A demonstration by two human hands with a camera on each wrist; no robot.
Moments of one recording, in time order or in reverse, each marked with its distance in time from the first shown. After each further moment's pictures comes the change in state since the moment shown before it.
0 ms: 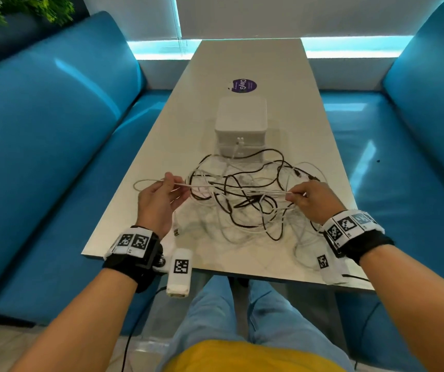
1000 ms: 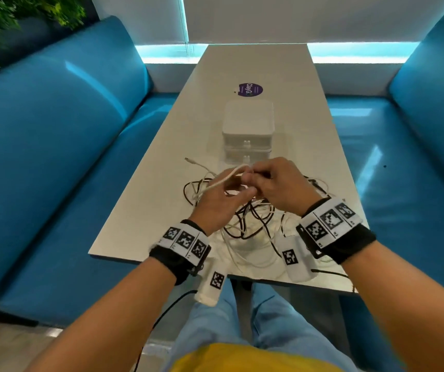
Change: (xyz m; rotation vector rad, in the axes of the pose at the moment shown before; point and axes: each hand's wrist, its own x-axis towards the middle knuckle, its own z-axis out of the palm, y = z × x) left_hand -0.024 -0.019 0.062 0.620 -0.476 0.297; right_hand -0.009 -0.119 -0.013 0.288 -0.037 -0.280
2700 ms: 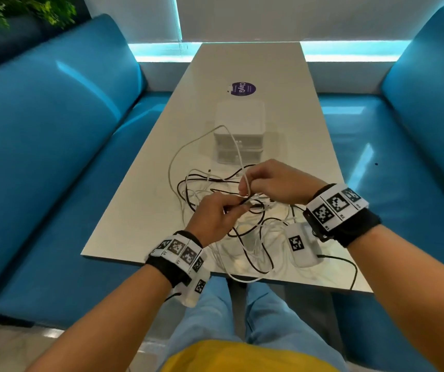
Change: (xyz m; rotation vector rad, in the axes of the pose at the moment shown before) left_hand -0.009 -0.027 0.007 0.409 -0.133 0.155; right_hand 0.006 0.007 -0.026 0.030 -0.379 0.047
